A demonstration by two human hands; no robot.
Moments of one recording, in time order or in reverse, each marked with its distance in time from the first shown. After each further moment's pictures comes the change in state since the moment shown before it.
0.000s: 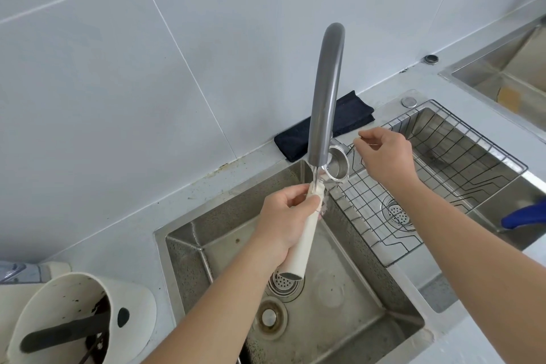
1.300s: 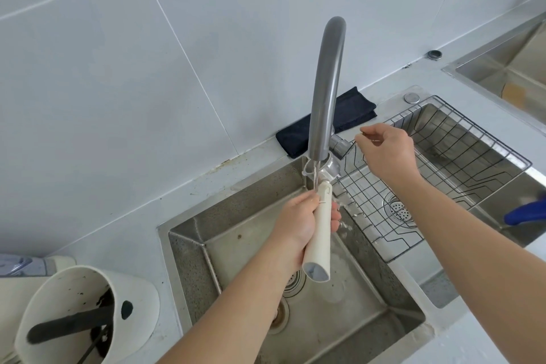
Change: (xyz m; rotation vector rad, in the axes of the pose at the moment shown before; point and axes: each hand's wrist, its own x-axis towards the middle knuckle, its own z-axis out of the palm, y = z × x) left_hand 0.000 -0.012 0.017 -0.288 -0.007 -0.221; right_hand 0.001 0.004 0.003 0.022 0.006 0.009
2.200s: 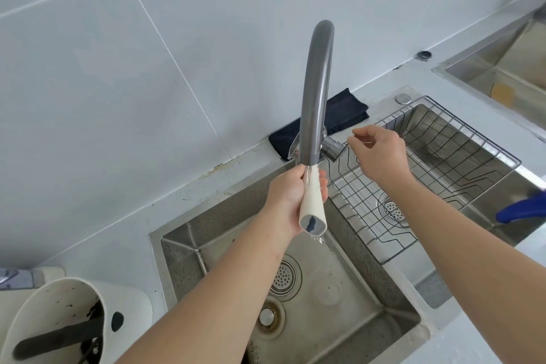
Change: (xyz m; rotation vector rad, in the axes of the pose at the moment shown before) left_hand 0.026 0.044 0.022 -0.273 0.047 -0.146; right_hand 0.000 -0.001 0.000 -0.003 0.000 0.006
